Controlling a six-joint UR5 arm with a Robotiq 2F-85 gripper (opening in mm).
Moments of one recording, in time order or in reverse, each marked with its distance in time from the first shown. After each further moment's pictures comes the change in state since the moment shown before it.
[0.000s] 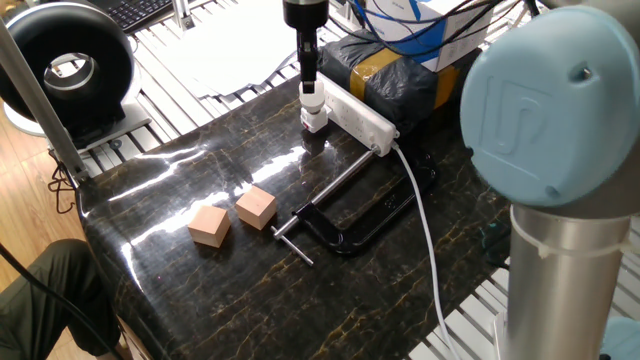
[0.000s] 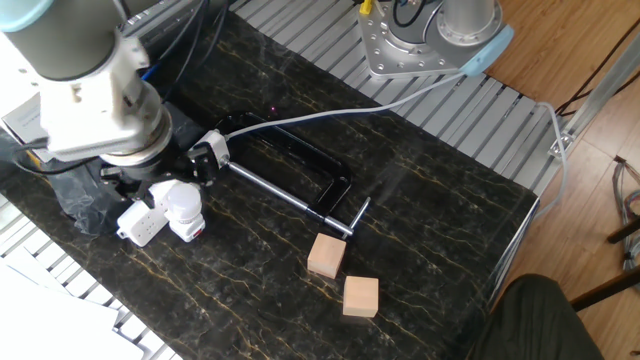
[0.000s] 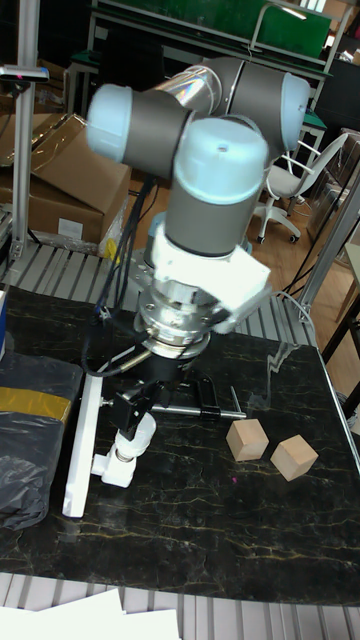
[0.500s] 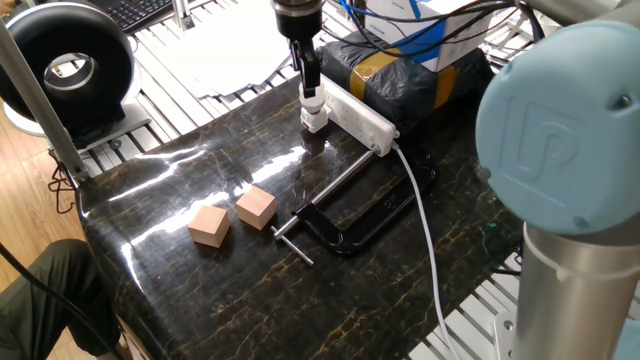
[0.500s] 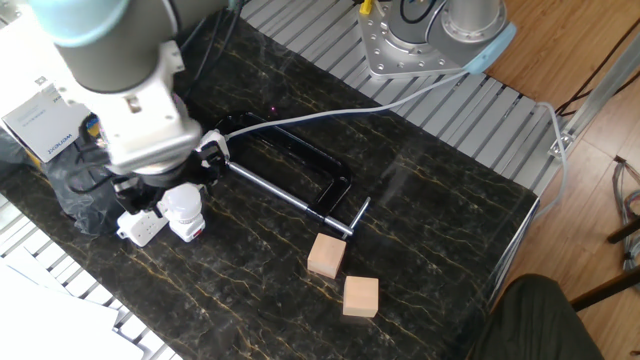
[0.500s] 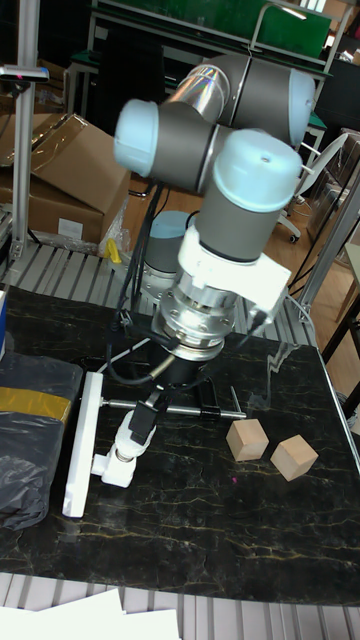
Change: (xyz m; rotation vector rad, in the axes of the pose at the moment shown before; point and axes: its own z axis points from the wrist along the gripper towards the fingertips) arm -0.003 0.003 0.005 0.066 0.055 -0.199
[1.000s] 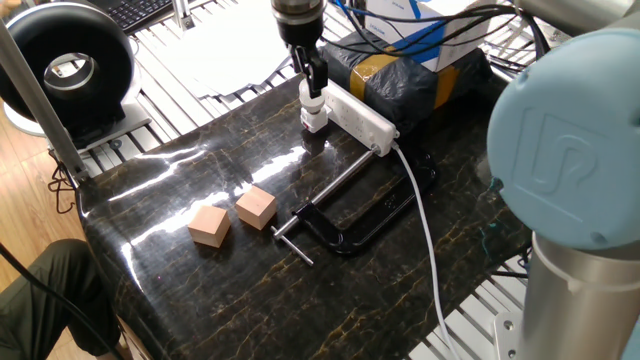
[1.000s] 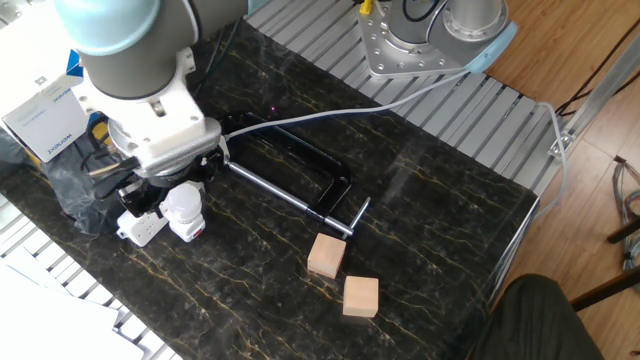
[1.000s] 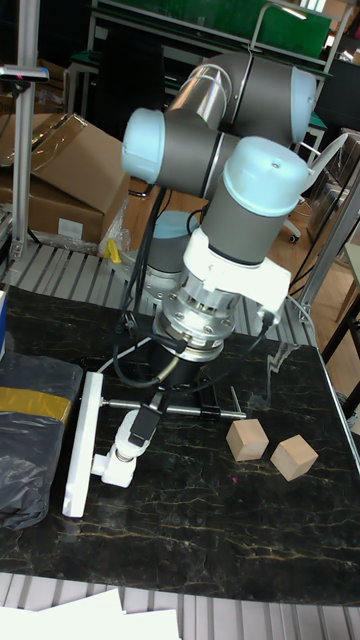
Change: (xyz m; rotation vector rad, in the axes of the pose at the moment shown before) arm 0.007 -0.004 0.007 0.048 0.032 -0.122
